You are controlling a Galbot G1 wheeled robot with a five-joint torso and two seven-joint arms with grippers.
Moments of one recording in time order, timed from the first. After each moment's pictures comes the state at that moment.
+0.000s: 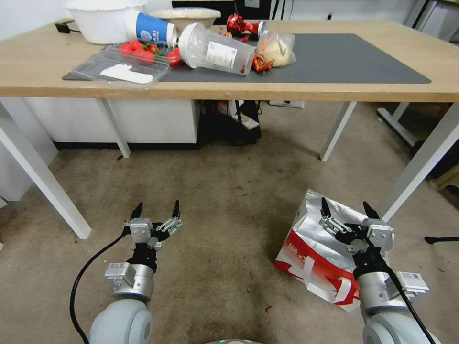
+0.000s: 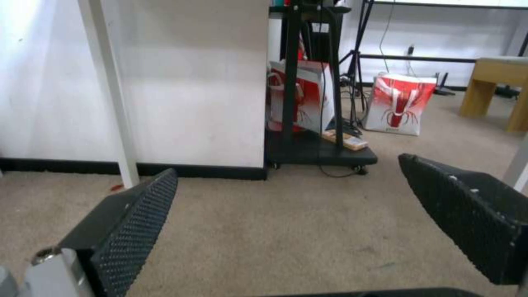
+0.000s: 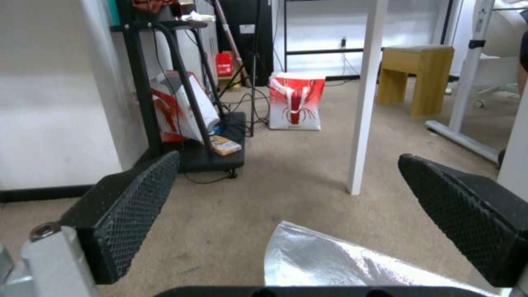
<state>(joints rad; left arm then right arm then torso) 1.64 -1.50 -0.52 -2.17 -0.16 0.03 -0.03 -1.73 1.50 0.67 2.32 0.19 -0.08 0.01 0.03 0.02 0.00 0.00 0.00</state>
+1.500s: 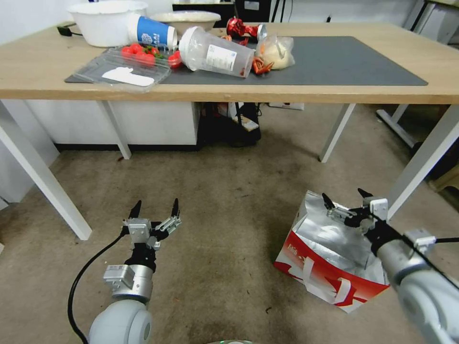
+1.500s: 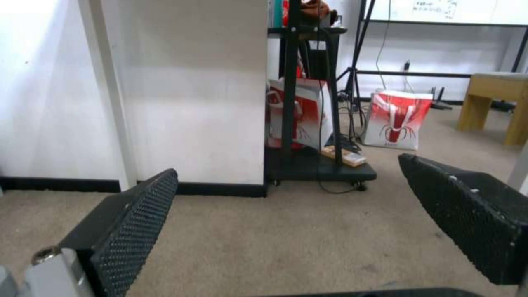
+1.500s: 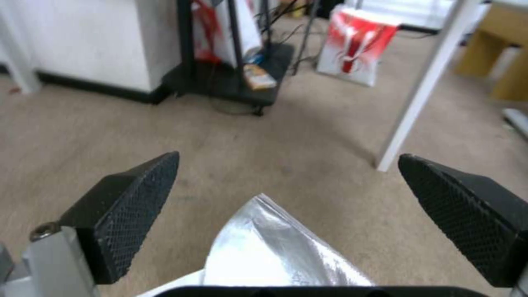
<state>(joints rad) 1.64 -1.50 -0.52 -2.17 -0.16 -0.02 -0.03 -1.51 0.87 0.76 2.10 0.59 -0.35 -0.07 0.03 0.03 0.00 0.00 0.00</state>
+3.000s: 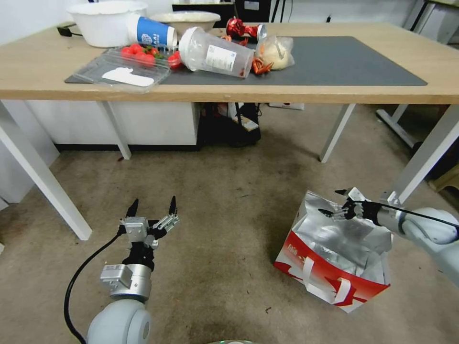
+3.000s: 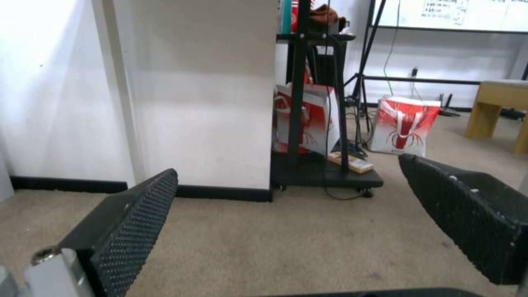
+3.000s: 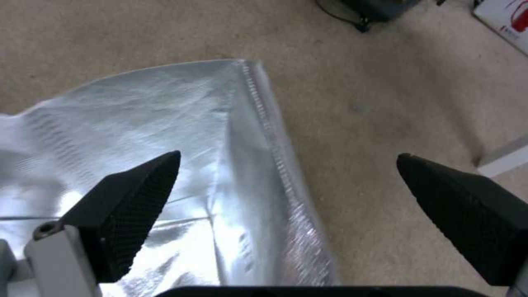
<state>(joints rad) 1.64 -1.52 -0.53 -2.18 -0.16 -0.02 -0.03 -0.97 0.55 0.21 1.46 0.51 -0.15 -0.56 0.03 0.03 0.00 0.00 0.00</state>
